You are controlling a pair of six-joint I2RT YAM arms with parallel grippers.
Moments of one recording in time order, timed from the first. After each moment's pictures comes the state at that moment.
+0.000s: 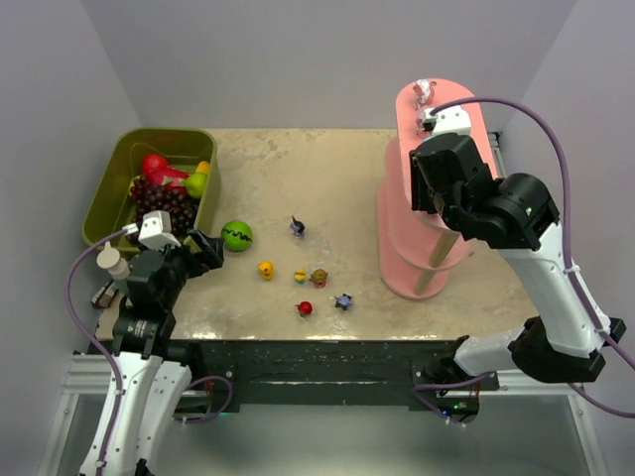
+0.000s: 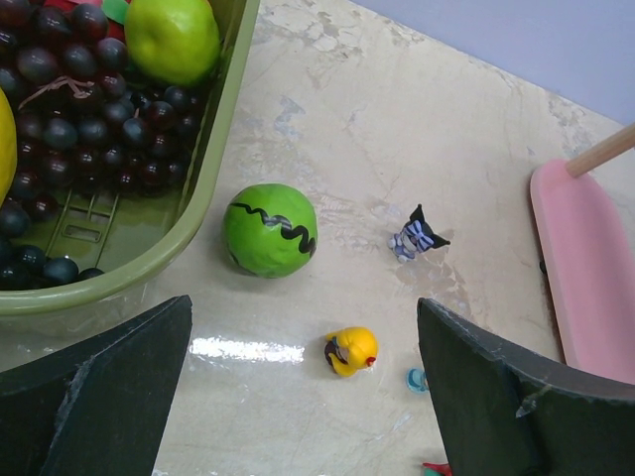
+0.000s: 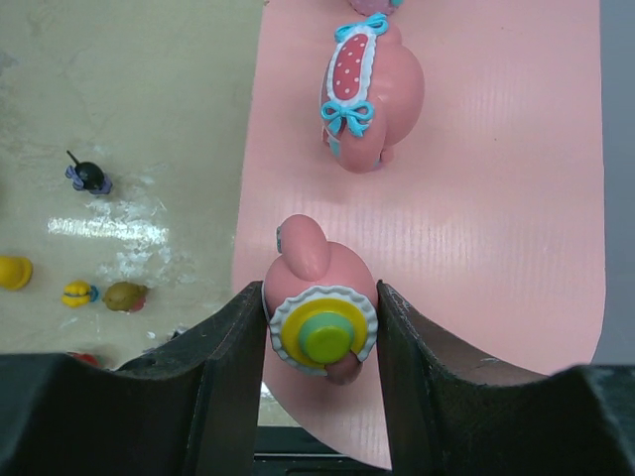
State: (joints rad) left arm -0.09 0.42 0.56 -0.41 0.00 -0.43; right arm 0.78 1.36 2.04 -1.39 0.69 0.35
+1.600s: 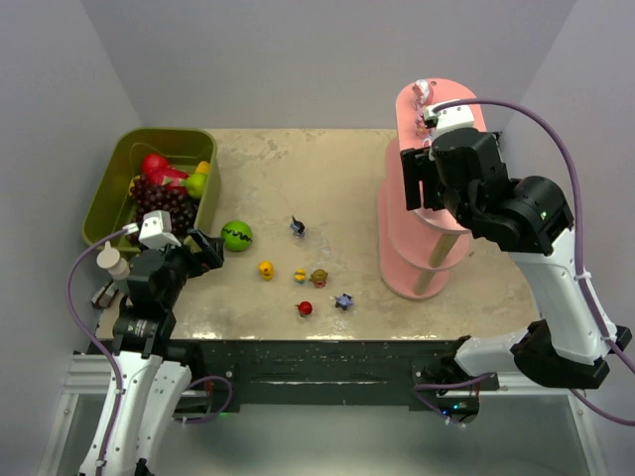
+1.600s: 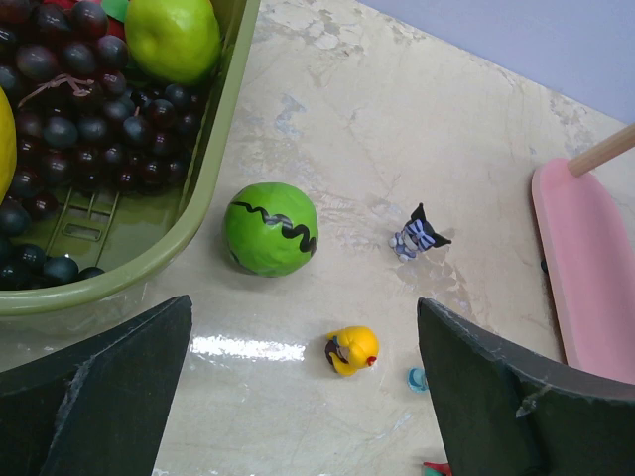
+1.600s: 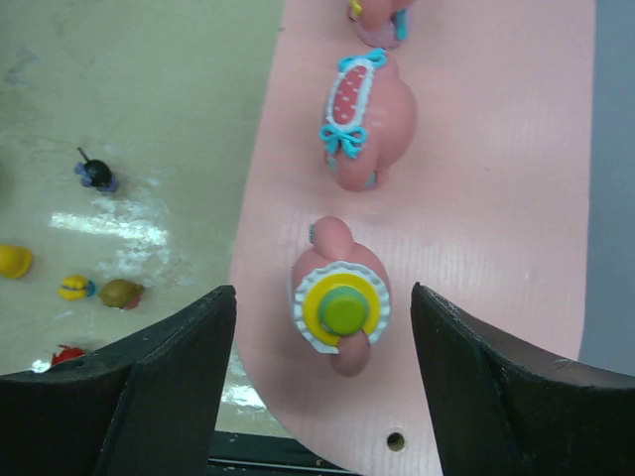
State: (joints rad) left arm -0.09 0.43 0.56 -0.41 0.00 -0.43; right arm 0.75 1.33 2.04 -1.35 0.62 0.23
